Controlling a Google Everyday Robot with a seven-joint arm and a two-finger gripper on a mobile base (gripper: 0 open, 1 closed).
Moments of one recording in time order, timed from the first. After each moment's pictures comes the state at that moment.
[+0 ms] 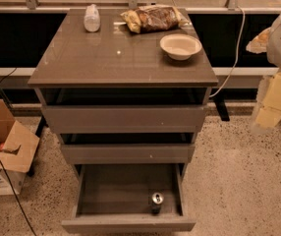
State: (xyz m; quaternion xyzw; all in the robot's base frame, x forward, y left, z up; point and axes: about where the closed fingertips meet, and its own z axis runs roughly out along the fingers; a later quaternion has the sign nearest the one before) arm 0.438 -0.217 0.976 -0.60 0.78 -0.03 0.16
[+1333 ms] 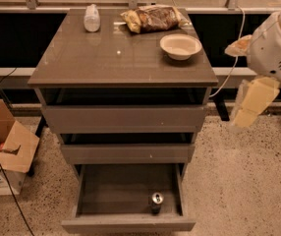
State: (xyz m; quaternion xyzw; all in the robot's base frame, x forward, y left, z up) arm 0.463 -0.190 0.954 -0.63 0.75 0.00 0.22
